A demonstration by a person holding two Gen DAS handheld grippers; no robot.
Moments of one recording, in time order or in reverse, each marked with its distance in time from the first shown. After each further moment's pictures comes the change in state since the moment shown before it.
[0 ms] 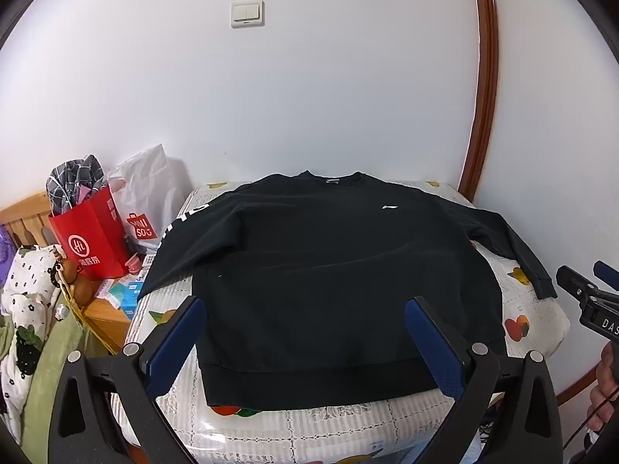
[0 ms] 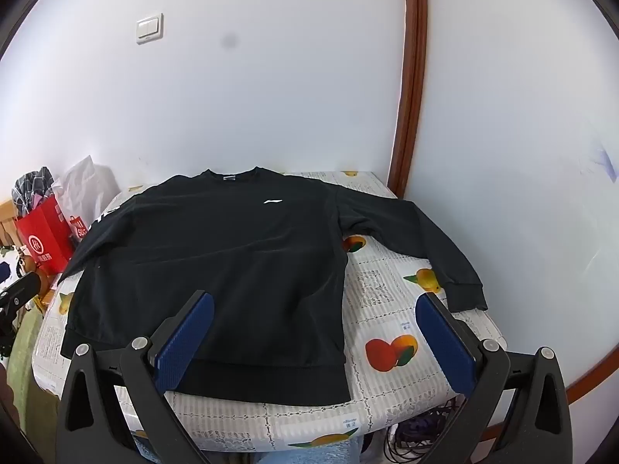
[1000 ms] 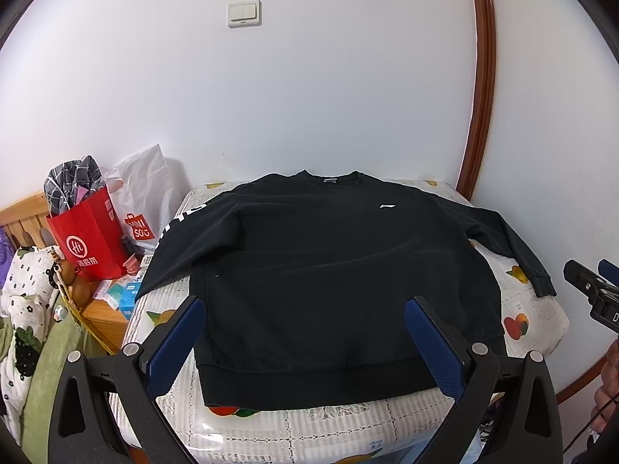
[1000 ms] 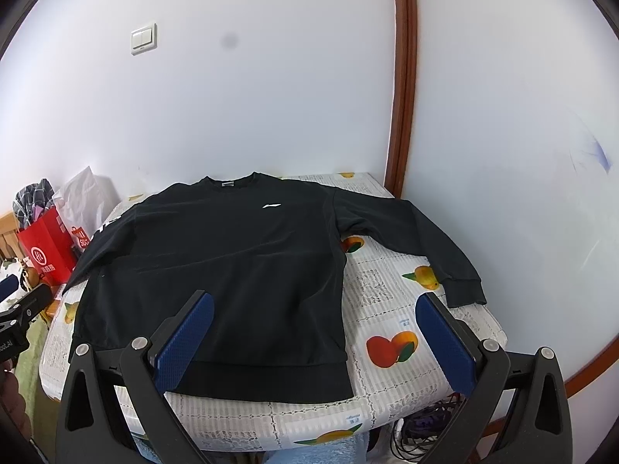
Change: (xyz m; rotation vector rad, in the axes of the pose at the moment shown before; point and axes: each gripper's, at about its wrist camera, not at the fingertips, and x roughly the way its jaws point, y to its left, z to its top) left arm 0.000 -0.003 0.001 0.002 0.002 -0.002; right arm -0.008 -0.005 0.000 0.027 -0.009 0.010
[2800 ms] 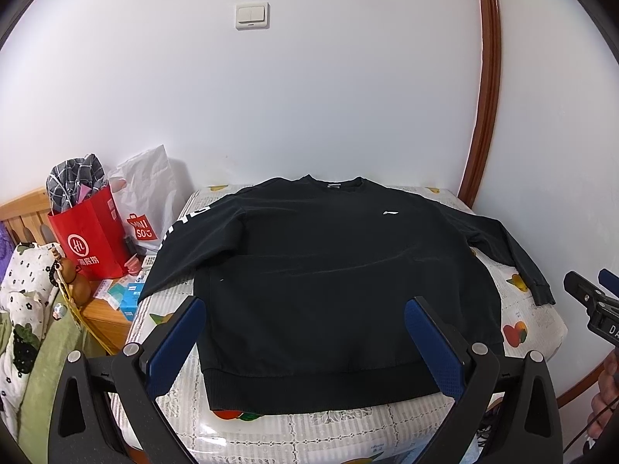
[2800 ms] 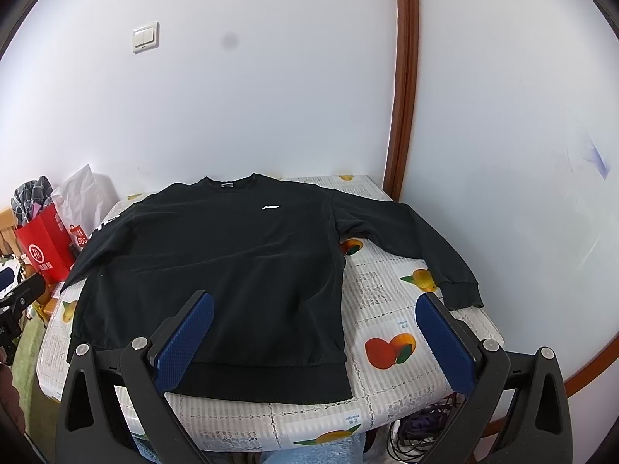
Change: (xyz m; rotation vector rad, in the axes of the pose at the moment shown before) left arm 0.002 -0.002 0.006 -0.005 -0.001 0.004; right arm -0.005 0.005 0.002 -0.012 -0.007 -0.015
